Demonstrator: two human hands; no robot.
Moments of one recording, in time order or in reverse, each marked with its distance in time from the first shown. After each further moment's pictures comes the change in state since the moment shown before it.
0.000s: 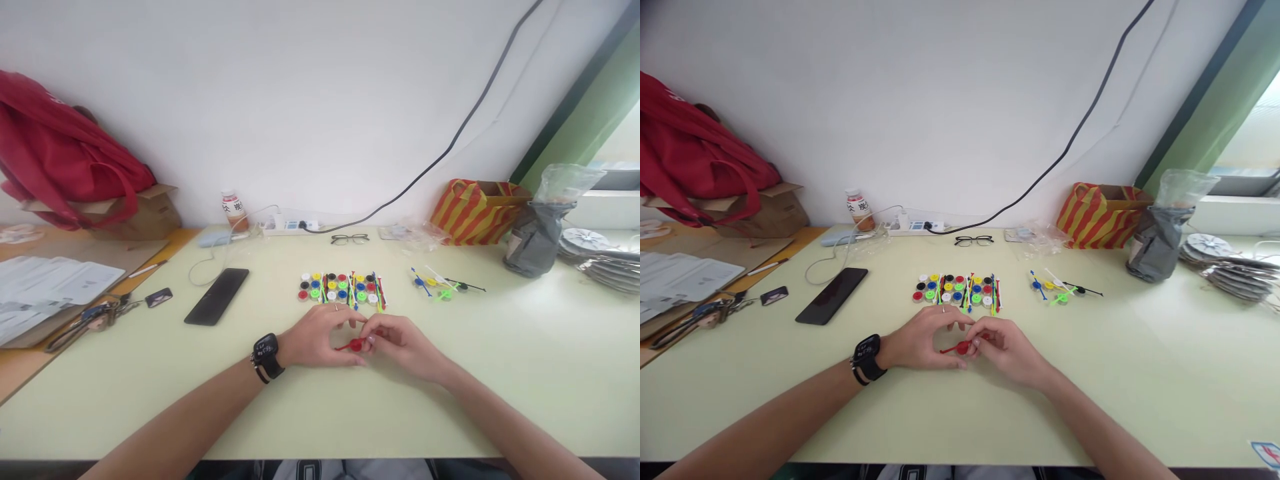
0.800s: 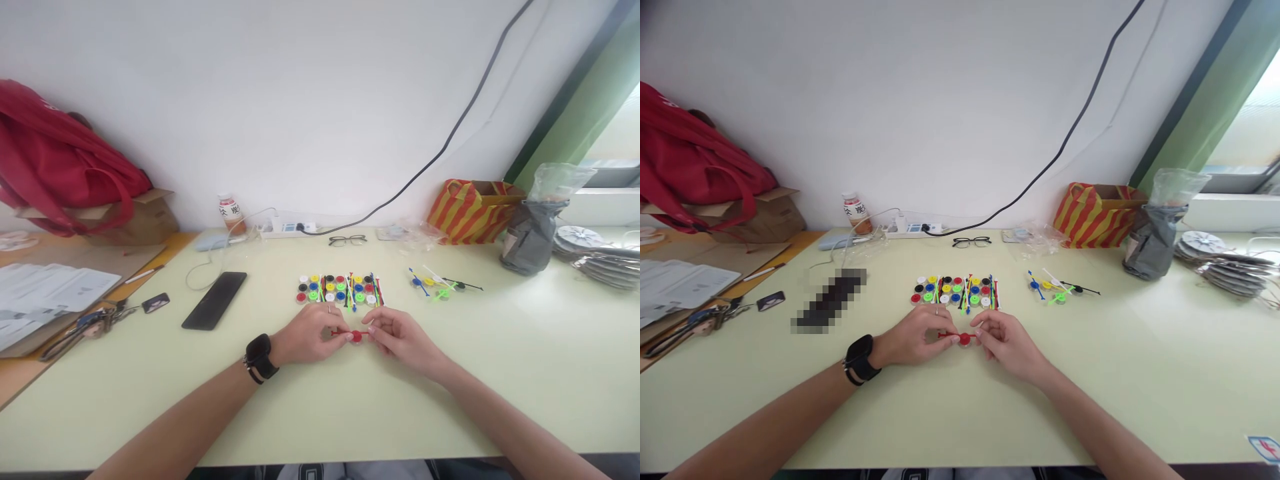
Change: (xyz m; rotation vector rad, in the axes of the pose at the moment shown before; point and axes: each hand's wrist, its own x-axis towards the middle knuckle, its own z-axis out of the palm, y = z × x) left_hand -0.002 -0.009 -0.003 0.104 0.021 0.009; right_hand 0.002 0.011 -0.005 -0.010 0.131 0.107
